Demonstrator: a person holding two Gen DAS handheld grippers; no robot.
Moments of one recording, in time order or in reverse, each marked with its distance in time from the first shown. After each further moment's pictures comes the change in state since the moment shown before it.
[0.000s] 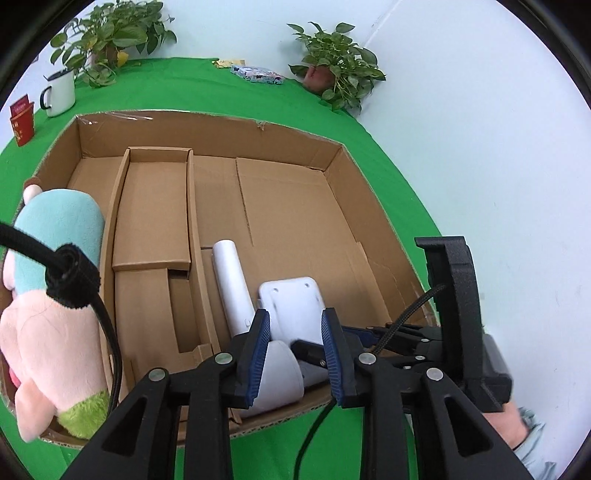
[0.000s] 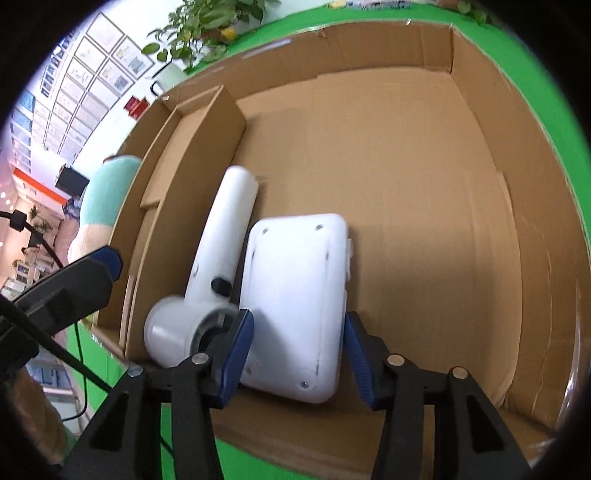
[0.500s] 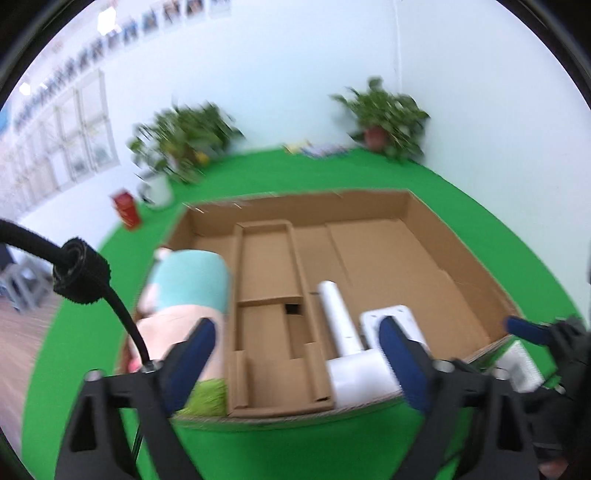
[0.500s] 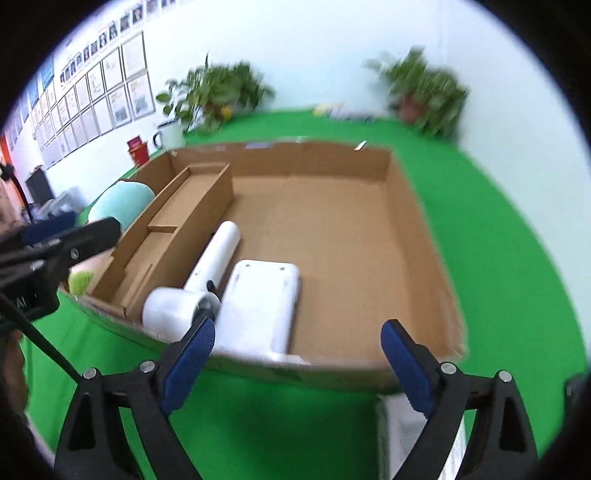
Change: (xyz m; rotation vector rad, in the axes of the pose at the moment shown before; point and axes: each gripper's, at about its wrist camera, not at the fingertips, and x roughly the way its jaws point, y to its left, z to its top) left arm -0.048 -0.042 -0.069 0.172 -0.374 0.507; right arm -0.067 0.034 -0.099 -0.160 -0.526 -0.370
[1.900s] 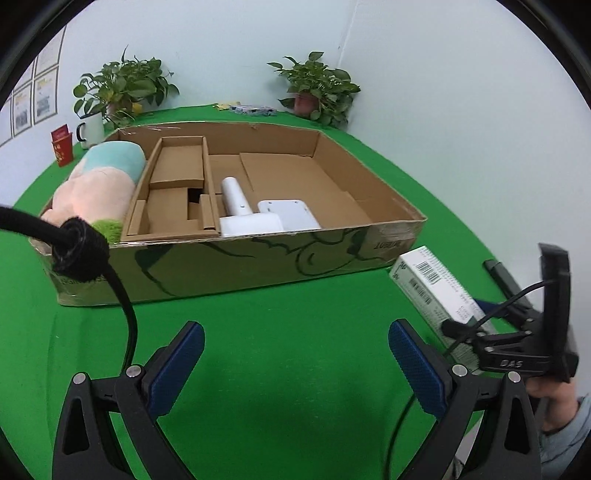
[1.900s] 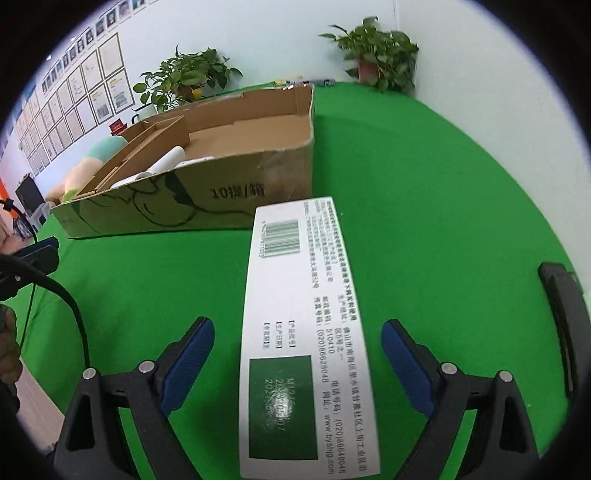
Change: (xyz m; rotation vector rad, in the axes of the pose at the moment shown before) left arm -0.024 -0.022 -0.107 -0.052 0.150 -0.399; right arm -0.036 -0.086 -0.103 0.105 0.152 0.065
